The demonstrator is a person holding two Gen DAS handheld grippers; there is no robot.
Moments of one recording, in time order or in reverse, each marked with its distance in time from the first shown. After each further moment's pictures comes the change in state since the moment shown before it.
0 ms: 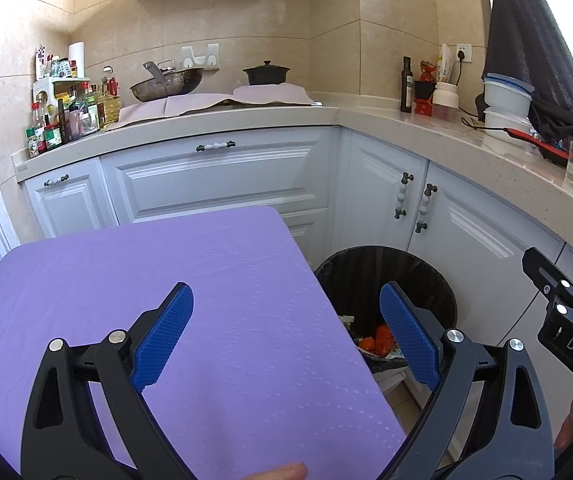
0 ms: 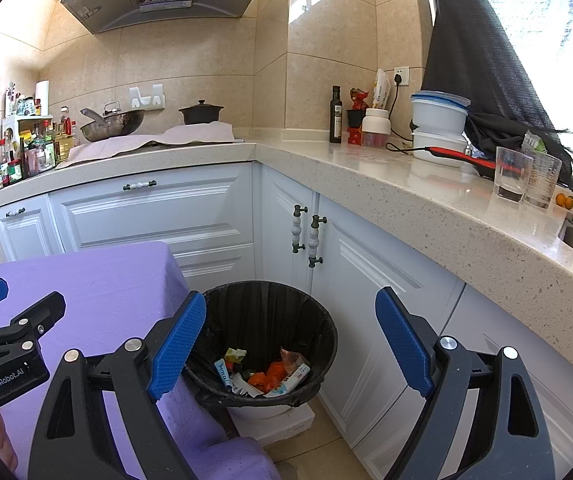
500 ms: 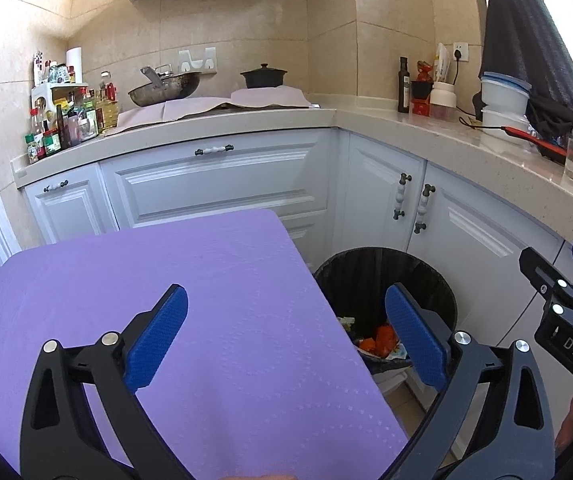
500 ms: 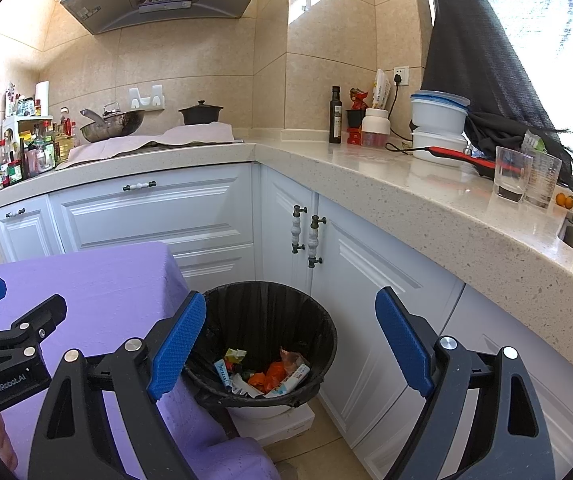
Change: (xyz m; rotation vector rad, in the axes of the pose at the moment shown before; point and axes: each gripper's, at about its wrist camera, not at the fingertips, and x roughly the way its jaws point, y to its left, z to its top) left arm -0.002 -0.005 0.002 0.017 -0.012 0.000; right arm 0.000 0.000 0.000 0.002 0.001 0.001
